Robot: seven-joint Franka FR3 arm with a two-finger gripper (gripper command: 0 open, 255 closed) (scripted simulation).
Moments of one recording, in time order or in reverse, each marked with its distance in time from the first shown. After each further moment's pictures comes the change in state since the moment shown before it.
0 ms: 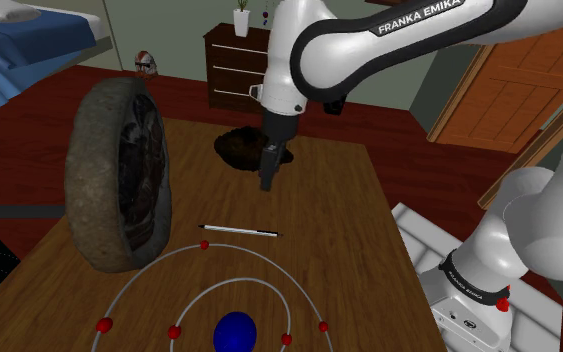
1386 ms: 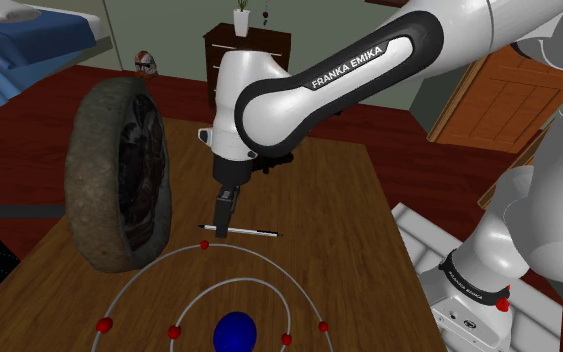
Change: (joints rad) arm 0.087 0.275 0.081 0.146 0.050 0.158 -0.079
